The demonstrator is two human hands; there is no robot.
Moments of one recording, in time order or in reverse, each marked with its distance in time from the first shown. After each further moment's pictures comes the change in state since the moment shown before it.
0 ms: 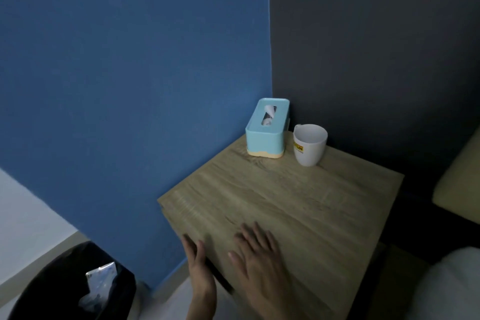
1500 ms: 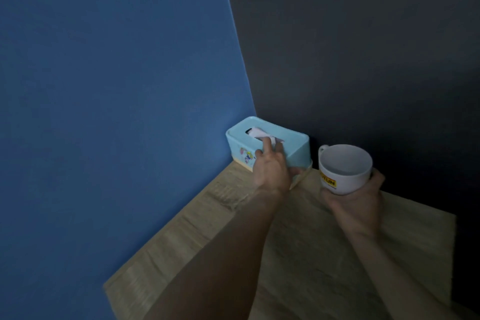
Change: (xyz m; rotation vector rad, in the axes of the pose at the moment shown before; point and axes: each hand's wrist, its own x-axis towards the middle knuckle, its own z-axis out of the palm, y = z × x) left_hand 0.096 0.076 0.332 1.547 -0.409 0.948; right_hand 0.177 0.216 -0.100 0.645 0.781 0.588
